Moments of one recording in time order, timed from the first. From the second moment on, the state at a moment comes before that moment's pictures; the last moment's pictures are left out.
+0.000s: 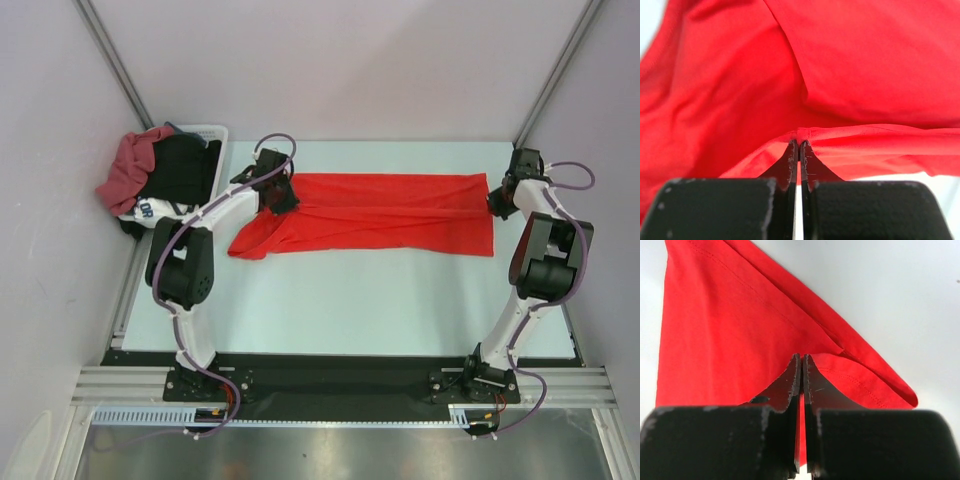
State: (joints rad) left arm -0.37 1.90 1.45 -0.42 -0.02 -0.65; right arm -0.27 1.93 1.45 -0.51 0.15 0.82
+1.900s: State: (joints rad) left arm -0.32 1.60 1.04 -0.32 -0.01 -0.54; right arm -0.28 1.88 1.19 -0.36 0.13 0.72
